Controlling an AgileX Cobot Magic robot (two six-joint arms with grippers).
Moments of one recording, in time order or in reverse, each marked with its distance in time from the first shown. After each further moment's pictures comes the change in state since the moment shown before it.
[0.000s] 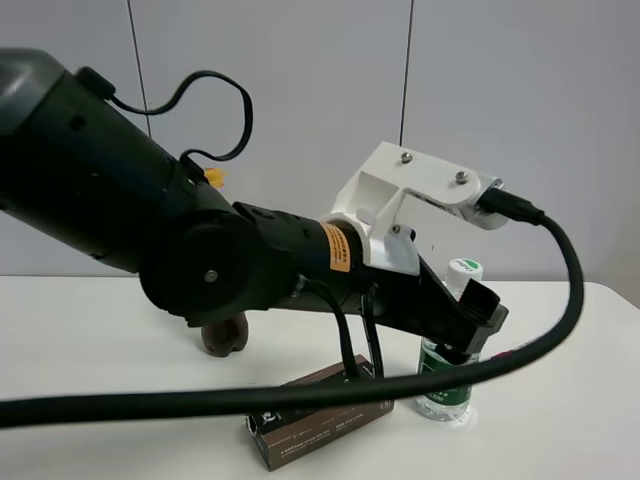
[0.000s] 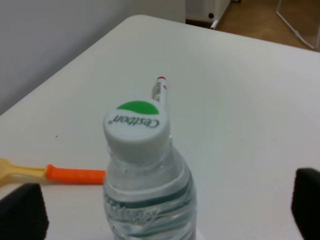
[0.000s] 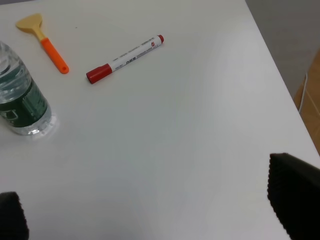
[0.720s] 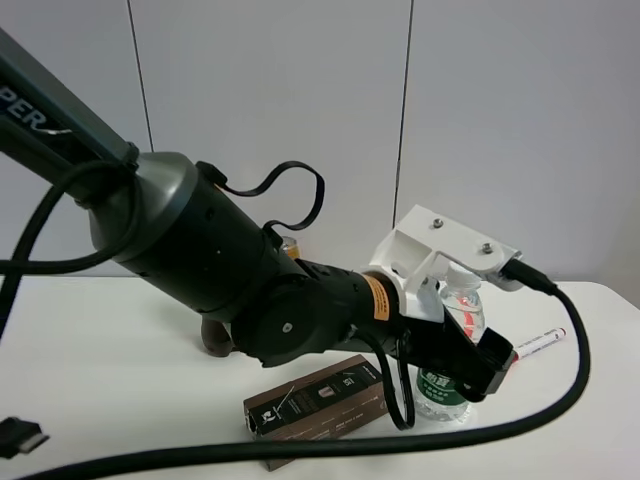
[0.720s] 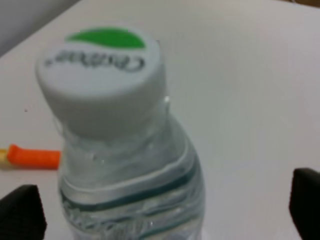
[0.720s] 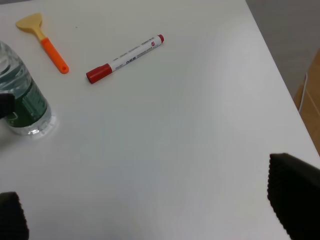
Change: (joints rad) left arm 0.000 0.205 -0.134 0.000 -0.001 -0.002; right arm 0.000 0.000 0.000 0.000 0.000 0.000
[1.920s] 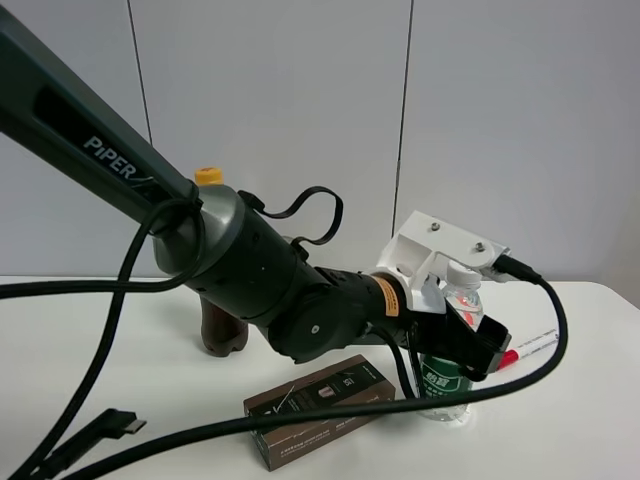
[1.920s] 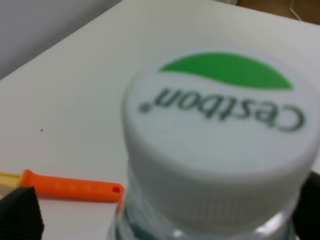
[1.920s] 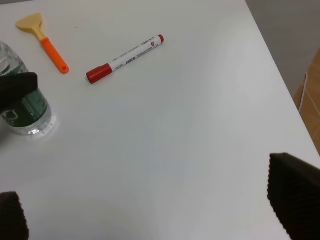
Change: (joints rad) left arm 0.041 0.111 -0.139 0.000 -0.032 -0.043; right arm 0.000 0.000 0.000 0.000 0.000 0.000
